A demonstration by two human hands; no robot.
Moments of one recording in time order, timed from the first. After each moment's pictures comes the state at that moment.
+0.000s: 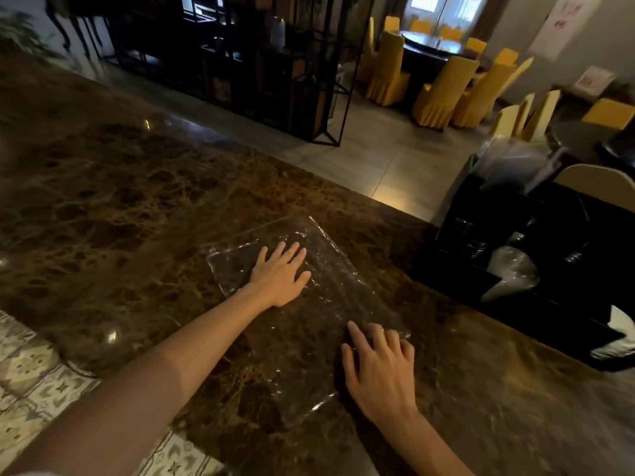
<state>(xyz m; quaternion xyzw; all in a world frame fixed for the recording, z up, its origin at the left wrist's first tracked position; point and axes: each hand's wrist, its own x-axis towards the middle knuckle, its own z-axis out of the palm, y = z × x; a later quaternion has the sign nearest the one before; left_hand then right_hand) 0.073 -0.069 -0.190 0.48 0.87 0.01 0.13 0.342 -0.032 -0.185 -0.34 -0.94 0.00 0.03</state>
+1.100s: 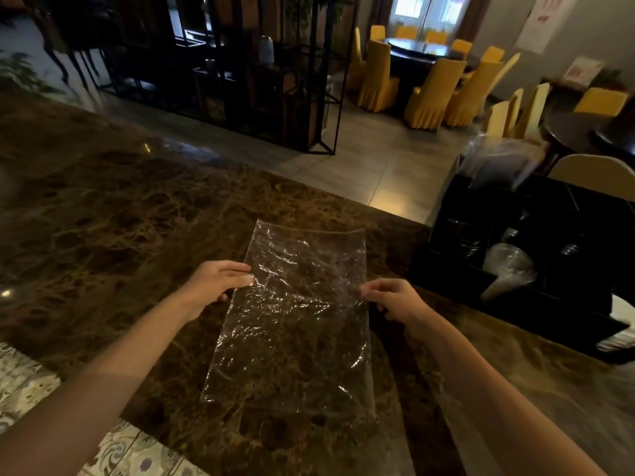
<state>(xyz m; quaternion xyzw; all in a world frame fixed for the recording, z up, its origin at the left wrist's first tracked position) 0.007 -0.153 -0.174 0.21 0.79 0.47 0.34 0.284 0.103 -0.161 -0.42 -0.73 0.53 0.04</state>
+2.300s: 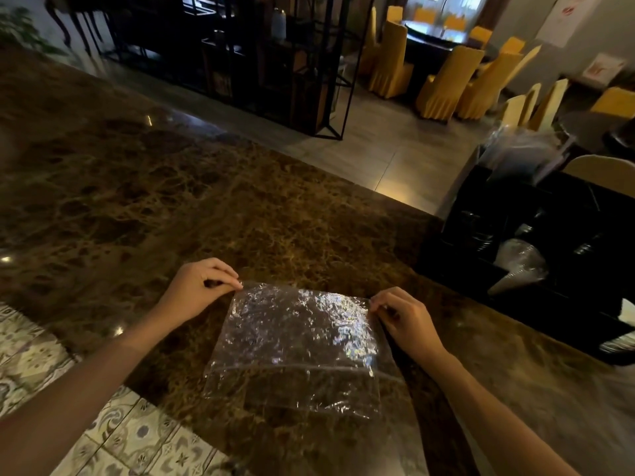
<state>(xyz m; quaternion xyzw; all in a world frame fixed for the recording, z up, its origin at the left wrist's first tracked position) 0.029 -0.213 -0.192 0.45 0.80 0.38 0.09 0.331 0.076 -0.200 -0.17 -0.95 0.20 0.19</state>
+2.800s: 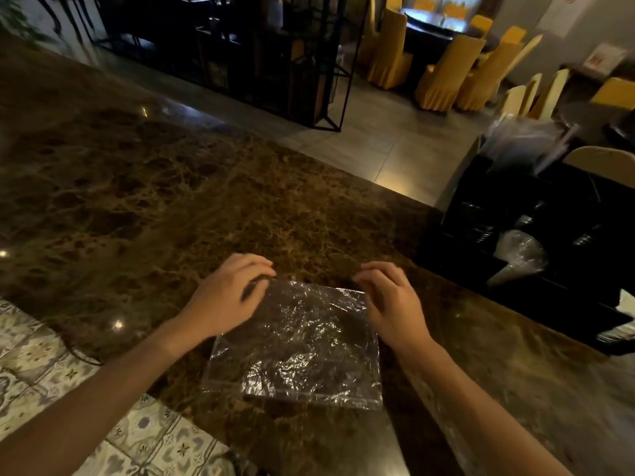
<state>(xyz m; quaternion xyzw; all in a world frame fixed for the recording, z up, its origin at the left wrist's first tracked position) 0.084 -0.188 -0.174 0.53 0.80 0.29 0.01 0.310 0.028 -0.156 -0.20 -0.93 0.19 0.24</state>
